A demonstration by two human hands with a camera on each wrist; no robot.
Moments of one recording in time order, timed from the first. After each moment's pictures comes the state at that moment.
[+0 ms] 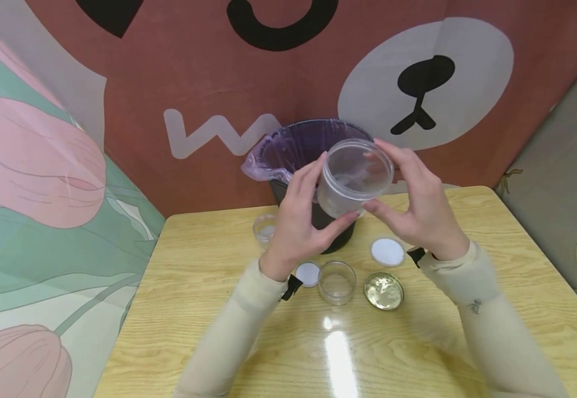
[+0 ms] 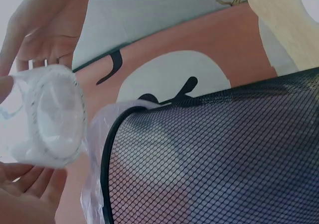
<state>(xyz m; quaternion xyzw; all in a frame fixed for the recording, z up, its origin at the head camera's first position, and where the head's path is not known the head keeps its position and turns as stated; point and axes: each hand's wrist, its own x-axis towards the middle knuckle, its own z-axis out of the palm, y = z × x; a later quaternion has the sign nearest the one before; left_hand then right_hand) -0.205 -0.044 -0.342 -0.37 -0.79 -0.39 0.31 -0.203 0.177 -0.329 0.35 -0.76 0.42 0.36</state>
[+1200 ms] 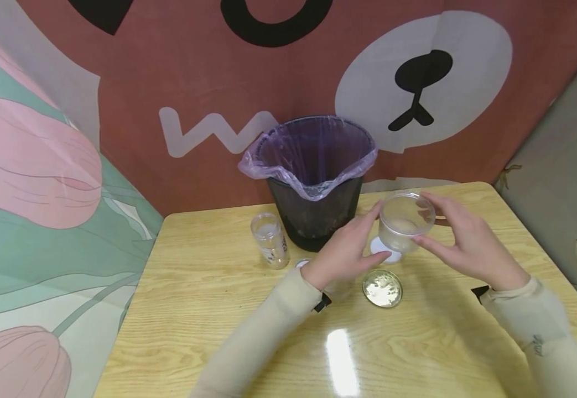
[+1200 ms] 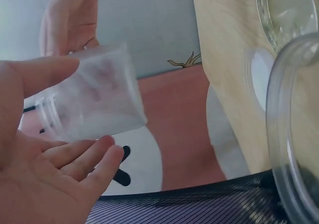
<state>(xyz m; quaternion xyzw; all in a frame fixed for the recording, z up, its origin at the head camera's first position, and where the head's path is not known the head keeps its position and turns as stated) -0.207 0.019 -0.411 -0.40 -0.88 -0.25 0.04 -0.182 0.277 -0.412 0.27 -0.89 0.30 0.22</state>
